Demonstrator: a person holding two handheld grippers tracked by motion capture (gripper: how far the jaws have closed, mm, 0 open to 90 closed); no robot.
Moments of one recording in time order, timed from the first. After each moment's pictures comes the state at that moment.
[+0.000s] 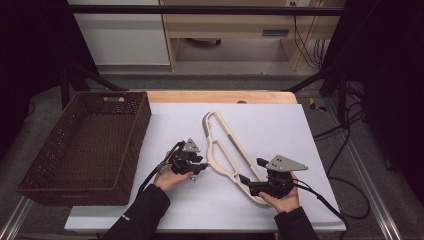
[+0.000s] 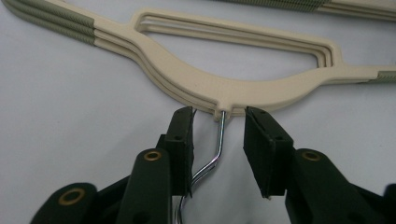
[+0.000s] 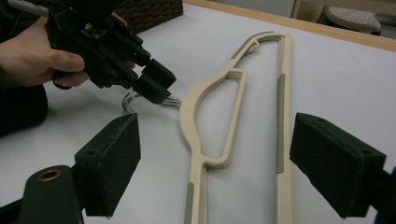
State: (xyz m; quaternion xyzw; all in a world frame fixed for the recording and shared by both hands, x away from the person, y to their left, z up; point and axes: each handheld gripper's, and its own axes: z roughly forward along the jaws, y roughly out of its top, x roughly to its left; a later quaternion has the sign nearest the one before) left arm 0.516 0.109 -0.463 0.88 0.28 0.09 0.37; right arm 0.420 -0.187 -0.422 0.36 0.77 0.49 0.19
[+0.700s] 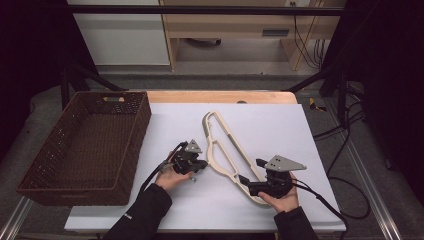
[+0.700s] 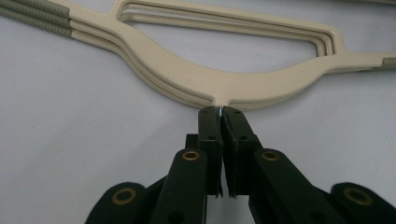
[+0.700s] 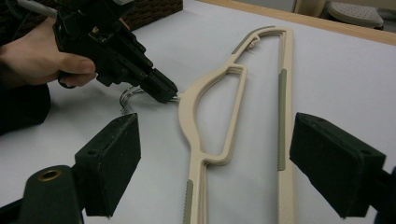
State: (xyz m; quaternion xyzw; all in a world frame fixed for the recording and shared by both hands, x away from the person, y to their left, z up) left arm 0.522 0.105 -0.468 0.90 0.26 0.08 0.35; right arm 0.422 -0.185 -0.425 0.37 0.77 0.49 0.18
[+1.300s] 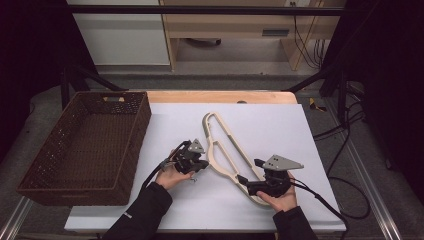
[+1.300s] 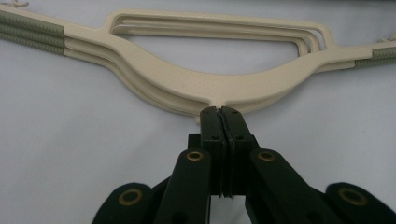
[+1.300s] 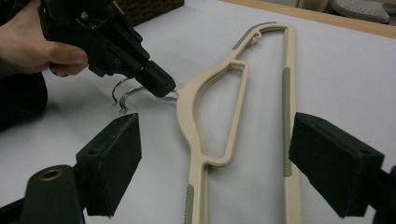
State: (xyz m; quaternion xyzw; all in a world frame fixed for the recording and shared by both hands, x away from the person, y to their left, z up) left arm 0.518 0.098 -0.452 0.91 0.23 0.08 0.33; right arm 0.426 -0.183 -0.429 0.37 0.77 0.49 0.17
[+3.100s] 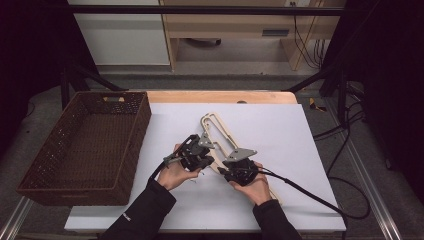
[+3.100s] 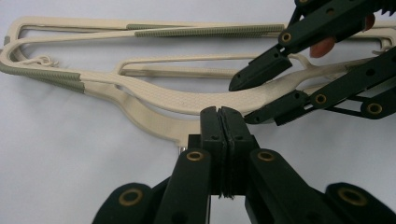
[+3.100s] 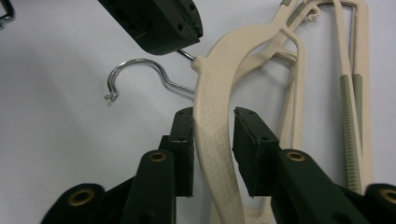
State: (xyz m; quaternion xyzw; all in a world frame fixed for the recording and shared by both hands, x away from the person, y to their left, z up) left arm 0.498 0.075 -0.394 0.92 0.22 0.11 0.30; right arm 0.468 -0.108 -0.447 0.31 0.85 0.38 0.17
